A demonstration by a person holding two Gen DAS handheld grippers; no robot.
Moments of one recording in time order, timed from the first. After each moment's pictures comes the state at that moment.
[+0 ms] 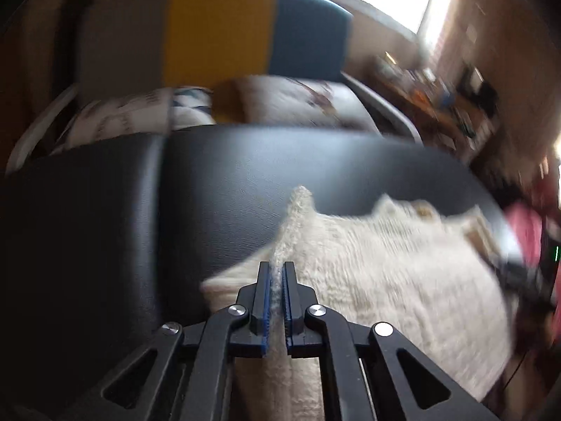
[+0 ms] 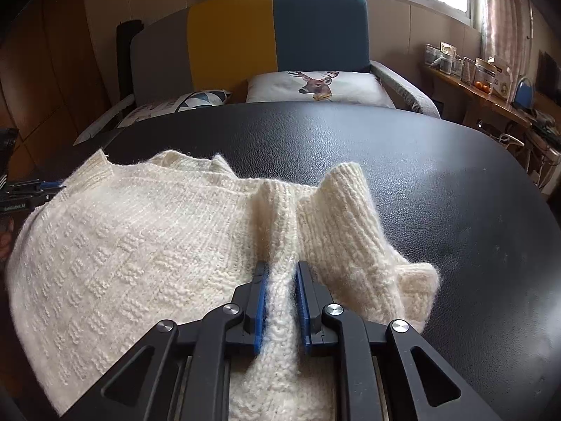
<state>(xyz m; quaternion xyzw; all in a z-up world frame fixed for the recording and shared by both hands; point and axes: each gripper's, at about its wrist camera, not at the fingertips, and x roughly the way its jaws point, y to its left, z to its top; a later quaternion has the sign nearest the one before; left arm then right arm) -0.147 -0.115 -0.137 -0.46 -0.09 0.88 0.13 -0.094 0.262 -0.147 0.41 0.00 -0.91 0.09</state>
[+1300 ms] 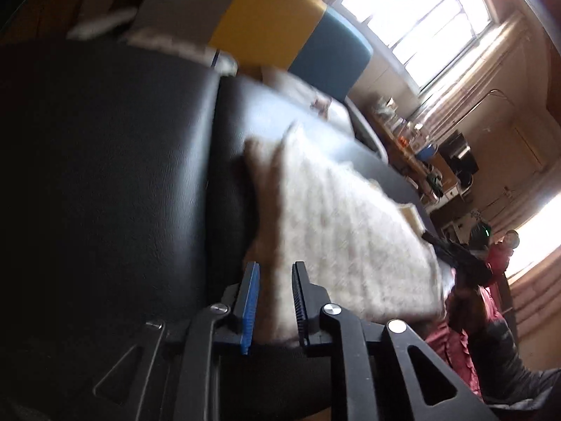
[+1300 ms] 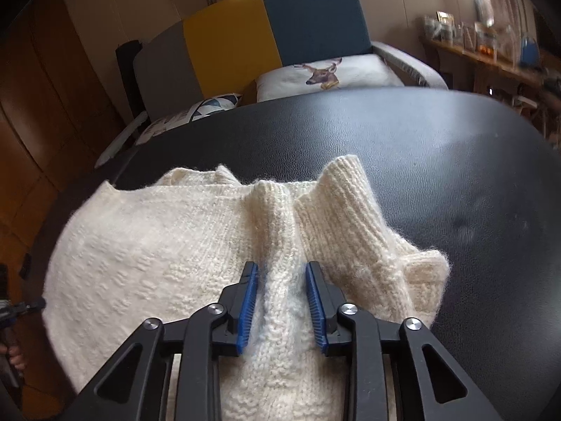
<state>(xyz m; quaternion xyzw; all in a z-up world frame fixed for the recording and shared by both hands) 0.025 -0.166 -0.126 -0.42 -0.23 0.86 0.16 -0.087 0.294 -0.134 0.42 -0.11 -0.89 0.14</state>
